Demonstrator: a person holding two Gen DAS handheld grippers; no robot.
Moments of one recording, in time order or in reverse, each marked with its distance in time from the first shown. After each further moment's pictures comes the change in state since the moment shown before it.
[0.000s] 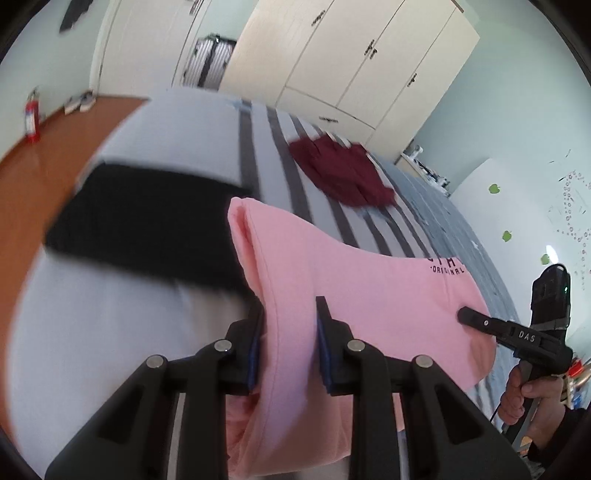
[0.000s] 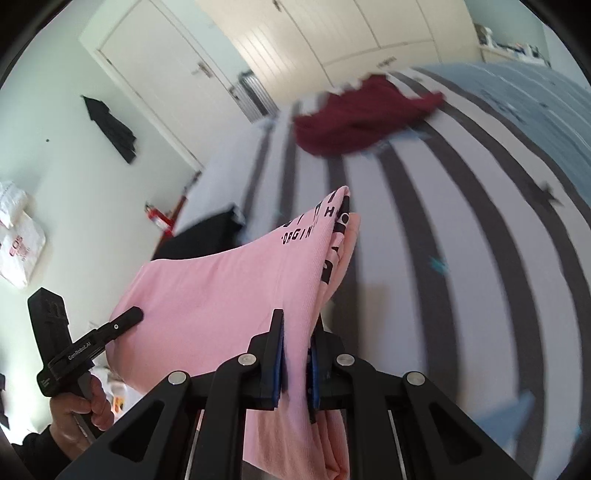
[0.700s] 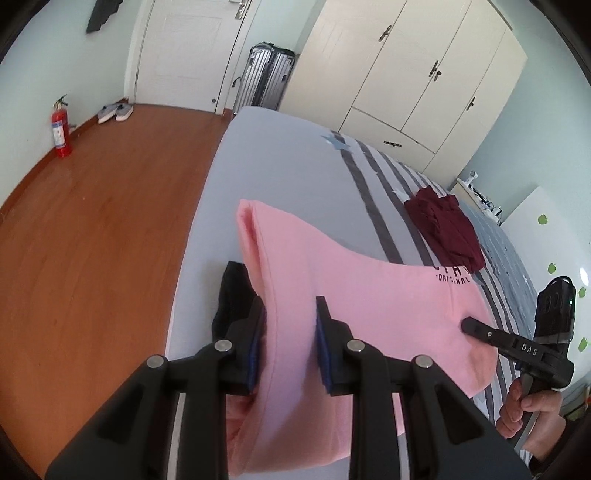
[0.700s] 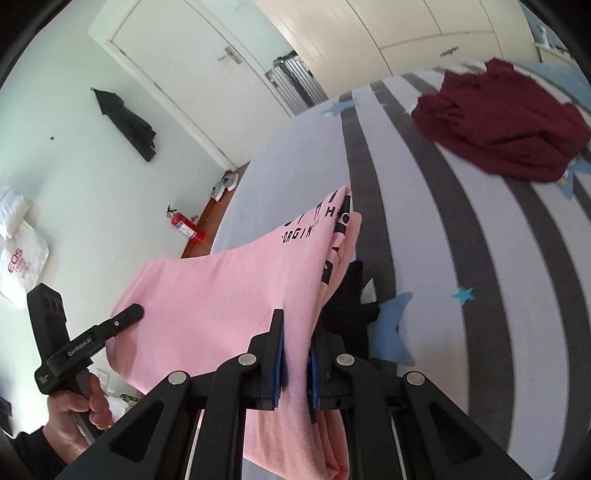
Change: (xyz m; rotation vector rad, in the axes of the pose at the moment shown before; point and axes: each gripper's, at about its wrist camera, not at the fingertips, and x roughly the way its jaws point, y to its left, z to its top) left arm 0.048 0.200 0.128 -0.045 -0.010 0.127; right arm 0.222 0.134 0.098 -0.004 0.029 0.097
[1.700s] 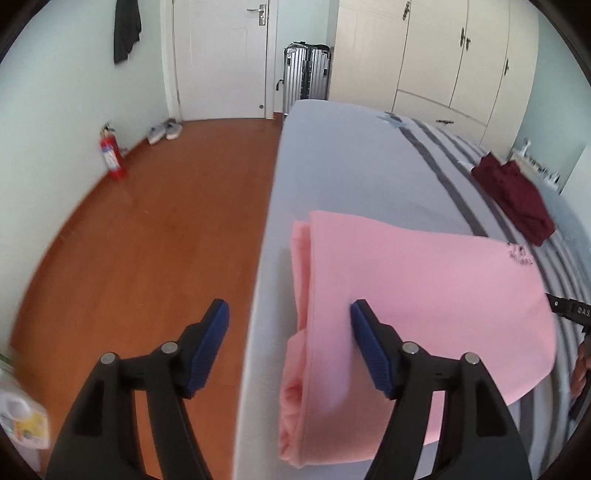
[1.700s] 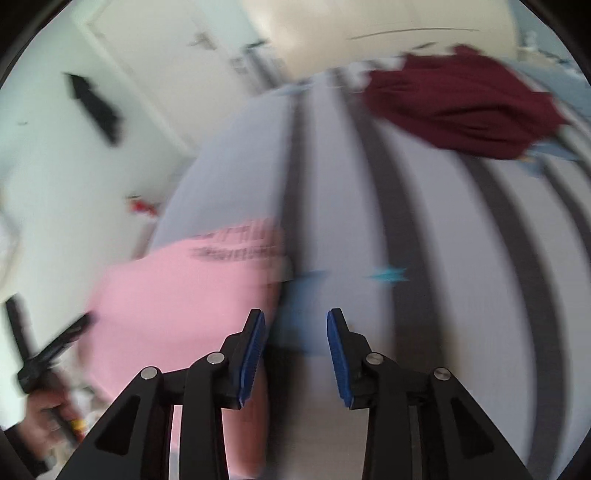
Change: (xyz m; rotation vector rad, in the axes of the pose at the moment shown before) left arm -0.002 0.014 -0.040 0.099 -0.028 0.330; right arm 0.005 -0.069 -0.005 0.003 0.044 -0.265
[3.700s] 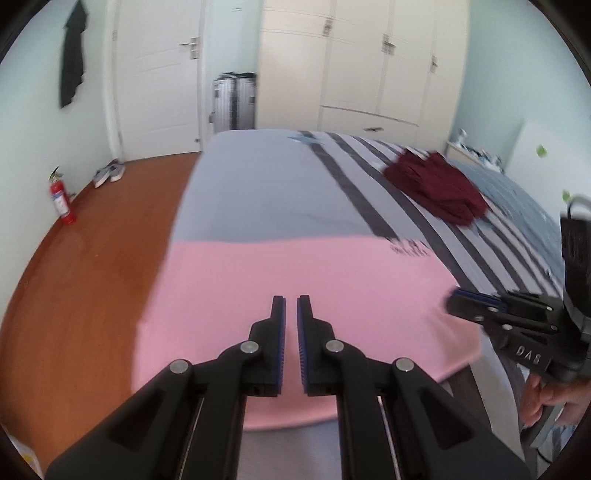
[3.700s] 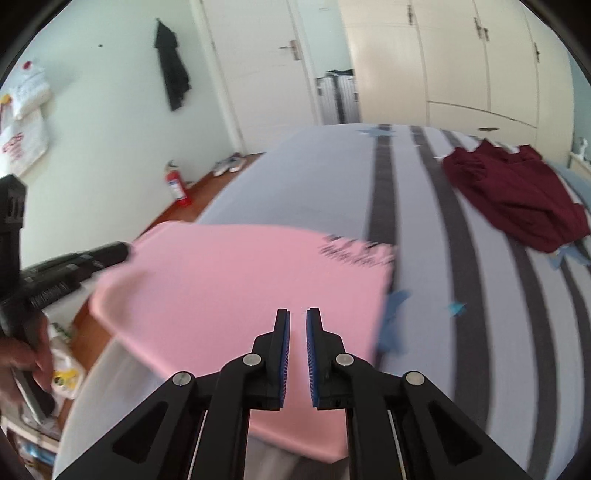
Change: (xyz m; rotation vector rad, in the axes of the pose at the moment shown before) left arm -0.052 -0.092 -0.028 0.162 -0.097 -0.226; right arm -0.025 0.105 -0.051 -0.369 -0.164 0.130
